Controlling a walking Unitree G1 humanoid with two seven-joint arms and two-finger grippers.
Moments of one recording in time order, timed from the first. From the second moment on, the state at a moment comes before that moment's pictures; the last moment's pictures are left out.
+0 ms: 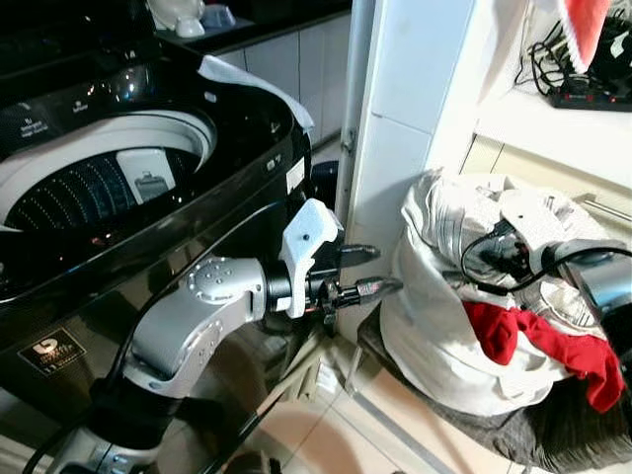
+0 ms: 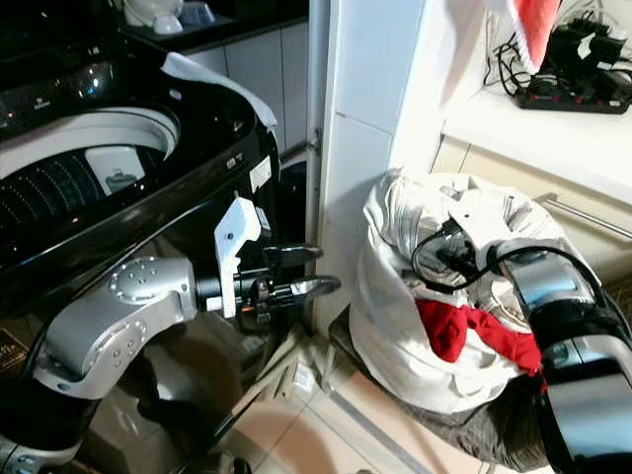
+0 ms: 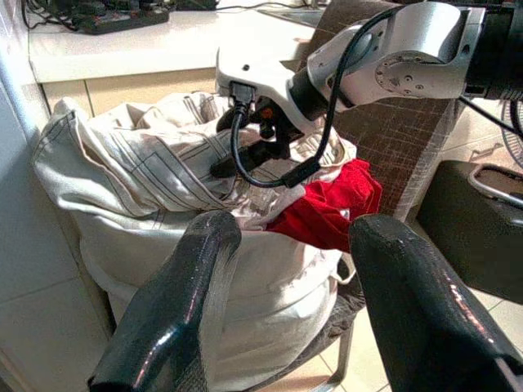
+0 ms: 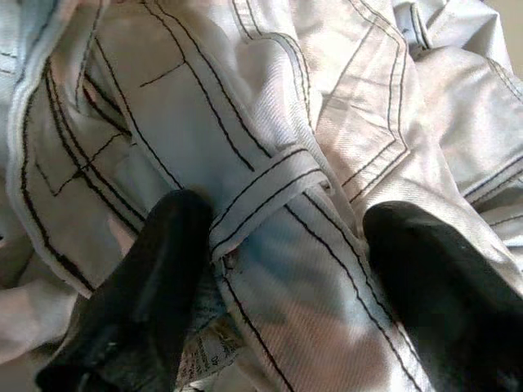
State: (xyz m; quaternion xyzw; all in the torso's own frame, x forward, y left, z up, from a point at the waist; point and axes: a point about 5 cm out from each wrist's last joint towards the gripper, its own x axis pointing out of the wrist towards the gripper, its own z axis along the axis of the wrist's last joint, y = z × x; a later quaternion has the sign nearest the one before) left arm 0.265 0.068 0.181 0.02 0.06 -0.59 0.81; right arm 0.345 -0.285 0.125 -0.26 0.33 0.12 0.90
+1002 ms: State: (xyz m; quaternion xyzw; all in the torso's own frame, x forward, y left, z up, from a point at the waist) left arm 0.275 0.075 0.175 0.04 0.07 -0.55 0.83; right arm 0.345 -0.293 0.125 -0.24 0.34 0.12 0.90
